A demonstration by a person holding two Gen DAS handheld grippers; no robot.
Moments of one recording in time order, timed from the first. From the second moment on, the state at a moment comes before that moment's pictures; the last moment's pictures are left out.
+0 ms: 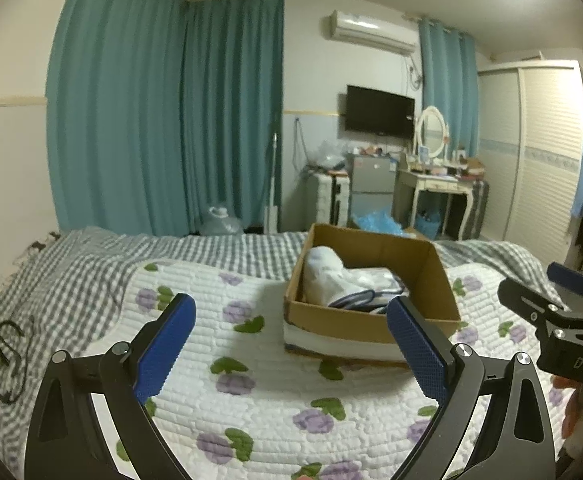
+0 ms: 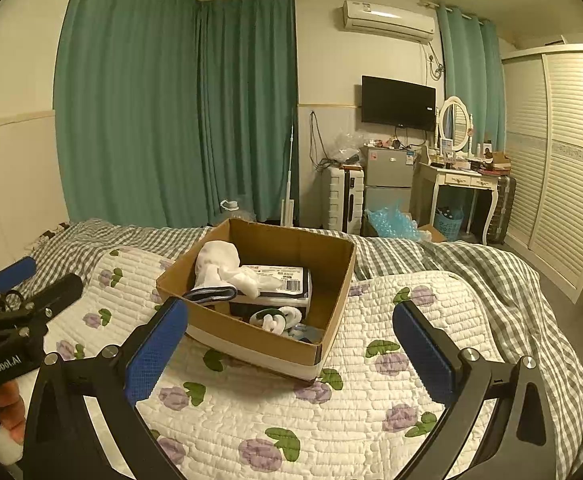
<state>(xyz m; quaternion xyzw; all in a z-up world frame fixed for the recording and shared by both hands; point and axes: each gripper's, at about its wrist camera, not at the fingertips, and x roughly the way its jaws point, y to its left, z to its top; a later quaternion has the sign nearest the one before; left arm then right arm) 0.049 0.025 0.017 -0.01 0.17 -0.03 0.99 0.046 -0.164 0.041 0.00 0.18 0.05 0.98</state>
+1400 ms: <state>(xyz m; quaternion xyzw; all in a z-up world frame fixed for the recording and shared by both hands) 0.046 0.027 0.014 0.00 0.17 -0.02 0.98 0.049 -0.162 0.033 0.00 0.19 0.05 0.98</state>
